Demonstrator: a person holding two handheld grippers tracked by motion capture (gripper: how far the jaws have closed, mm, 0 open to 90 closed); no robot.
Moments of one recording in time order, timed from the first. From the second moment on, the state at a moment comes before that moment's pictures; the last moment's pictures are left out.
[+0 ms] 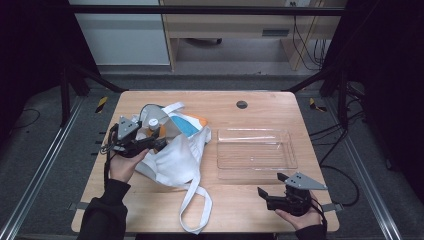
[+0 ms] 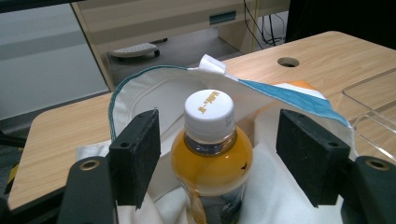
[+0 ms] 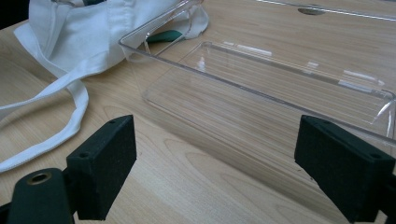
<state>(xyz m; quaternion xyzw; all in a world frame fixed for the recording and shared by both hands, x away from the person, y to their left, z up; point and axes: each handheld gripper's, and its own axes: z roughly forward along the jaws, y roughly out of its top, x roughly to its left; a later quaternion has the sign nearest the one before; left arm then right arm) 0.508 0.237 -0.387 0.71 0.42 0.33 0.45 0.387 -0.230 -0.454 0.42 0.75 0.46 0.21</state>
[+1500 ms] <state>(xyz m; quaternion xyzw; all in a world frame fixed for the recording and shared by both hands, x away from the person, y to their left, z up) 0.536 0.227 -0.402 0.70 0.45 0.32 0.46 0.387 -0.229 -0.456 0.42 0.75 0.46 0.21</state>
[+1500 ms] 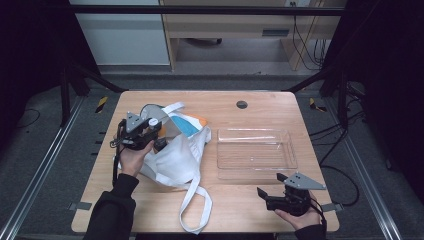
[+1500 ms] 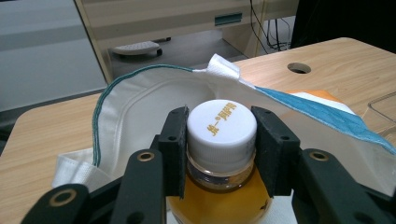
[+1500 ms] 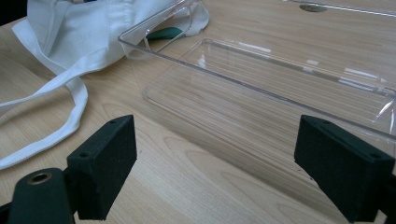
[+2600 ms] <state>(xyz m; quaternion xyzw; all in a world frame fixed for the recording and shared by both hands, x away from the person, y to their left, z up) 0.509 0.244 -0.350 0.68 0.44 0.33 0.49 0.387 -0.227 -0.457 0.42 0.76 0.46 0.21</state>
